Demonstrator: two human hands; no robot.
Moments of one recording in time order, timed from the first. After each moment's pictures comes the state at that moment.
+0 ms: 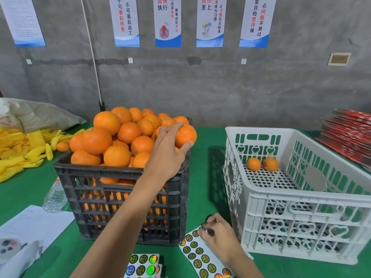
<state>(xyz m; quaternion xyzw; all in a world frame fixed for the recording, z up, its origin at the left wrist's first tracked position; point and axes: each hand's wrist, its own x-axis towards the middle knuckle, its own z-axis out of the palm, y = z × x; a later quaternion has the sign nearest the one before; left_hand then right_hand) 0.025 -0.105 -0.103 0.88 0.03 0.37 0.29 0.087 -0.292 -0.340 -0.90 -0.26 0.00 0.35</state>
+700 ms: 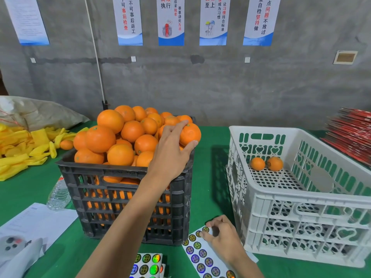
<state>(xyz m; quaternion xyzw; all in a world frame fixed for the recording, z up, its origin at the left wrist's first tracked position) 0.027 -0.103 -0.105 0.87 0.02 0.39 0.29 0.079 -0.290 -0.335 -0.88 -0.20 0.03 0.42</state>
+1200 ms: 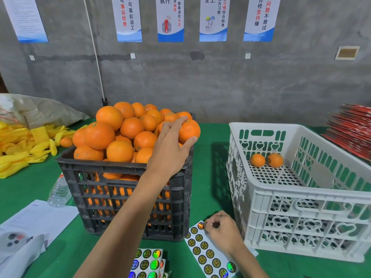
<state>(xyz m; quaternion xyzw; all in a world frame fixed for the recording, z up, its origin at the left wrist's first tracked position) 0.032 -0.101 -0.109 0.87 0.02 0.41 0.28 0.081 -0.287 -0.328 -0.88 -0.18 0.08 0.42</state>
